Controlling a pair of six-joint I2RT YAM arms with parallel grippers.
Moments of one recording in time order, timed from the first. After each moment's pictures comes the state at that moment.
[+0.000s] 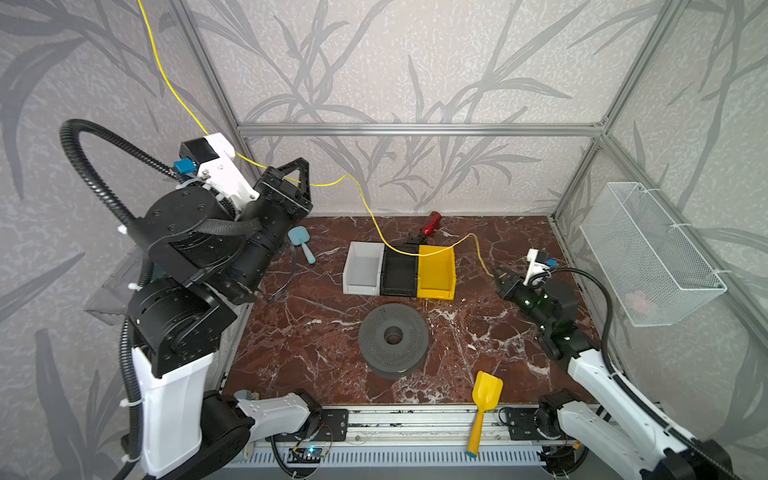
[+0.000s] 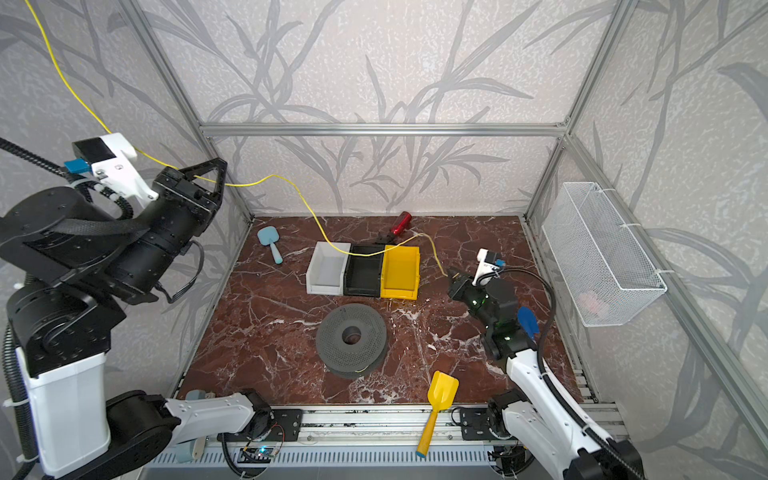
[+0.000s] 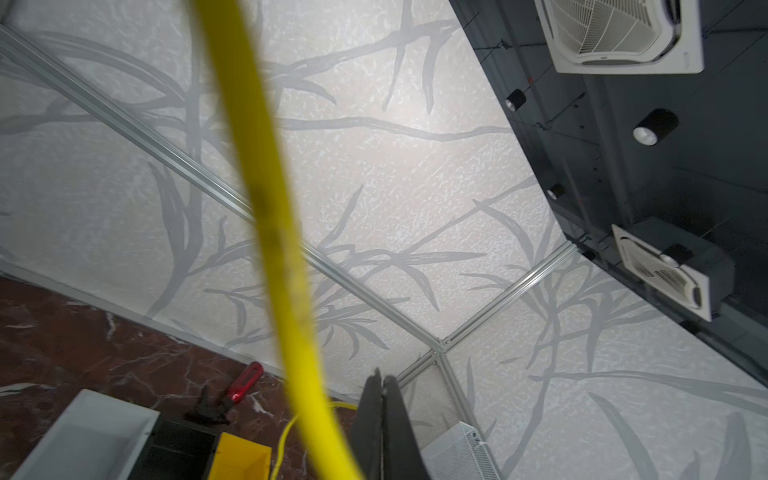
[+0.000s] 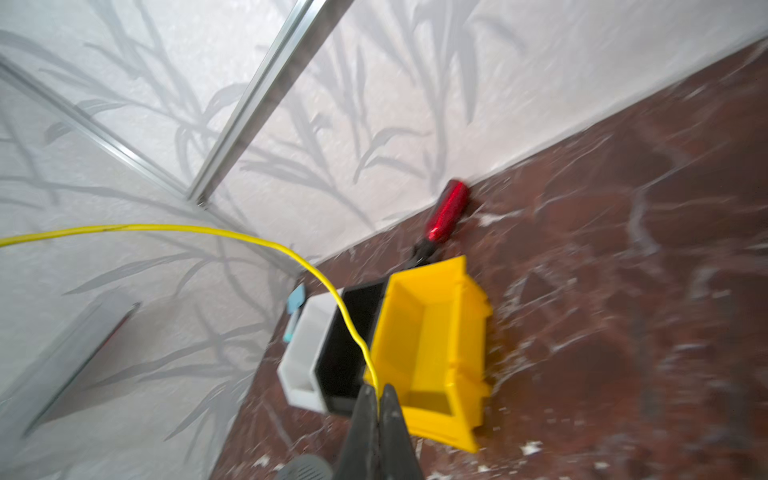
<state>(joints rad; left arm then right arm) -0.65 1.23 2.23 -0.89 -0.46 -0.75 0.19 0.85 0.51 0.17 -0.19 0.68</state>
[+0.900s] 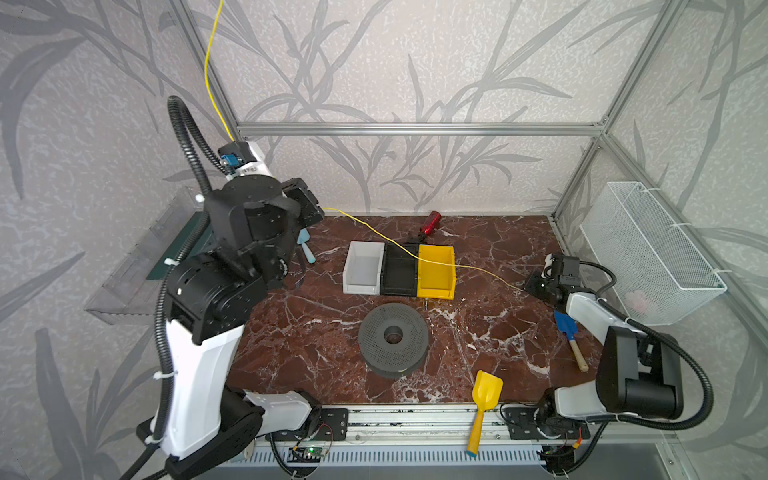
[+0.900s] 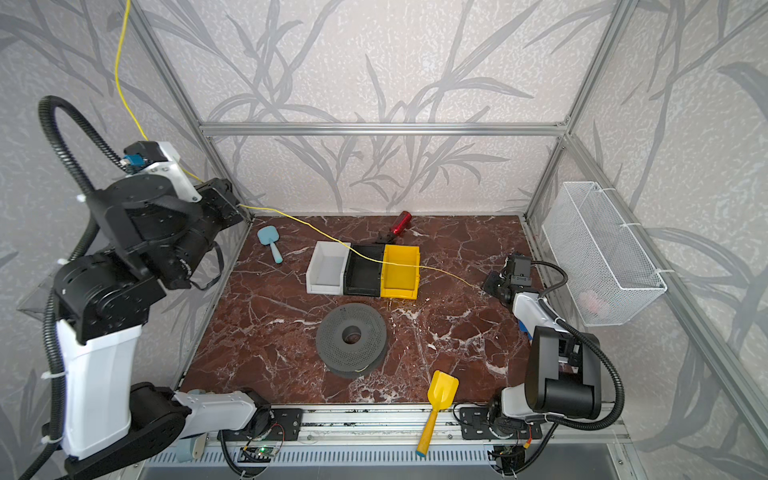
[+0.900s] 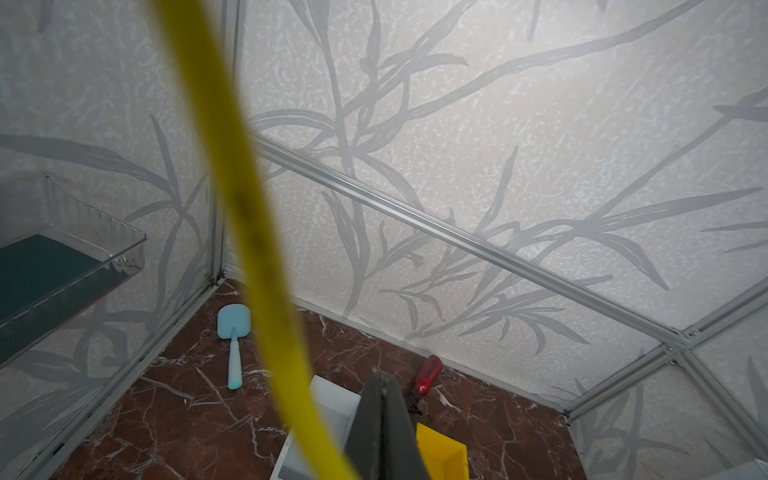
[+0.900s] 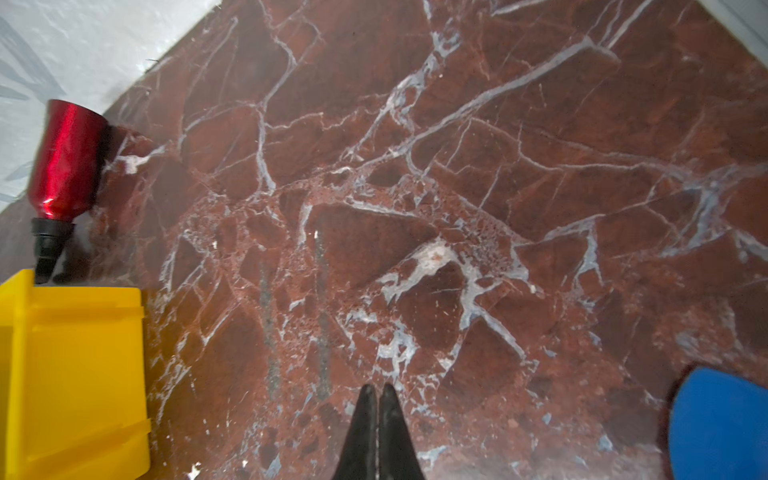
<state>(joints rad) -0.49 1.31 2.20 -1.09 -0.59 -0.54 -0.17 1.46 0.77 -0.17 -0.12 0.39</state>
